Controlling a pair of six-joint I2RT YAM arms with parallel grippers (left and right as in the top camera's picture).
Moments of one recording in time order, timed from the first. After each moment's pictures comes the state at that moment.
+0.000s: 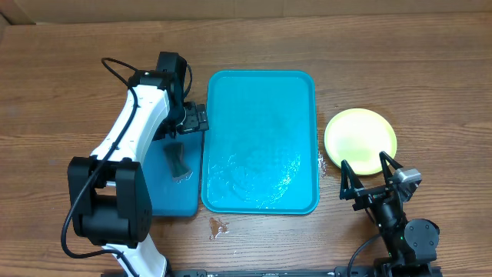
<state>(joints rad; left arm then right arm) -0.12 1.89 1.45 -1.04 -0.03 -0.34 0.08 0.01 0.02 -0.02 -0.20 0.25</state>
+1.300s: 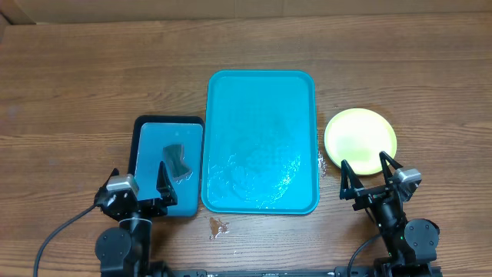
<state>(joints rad) 0.09 0.02 0.23 -0.35 0.00 -0.15 0.09 0.01 0.02 -0.02 -0.20 0.25</state>
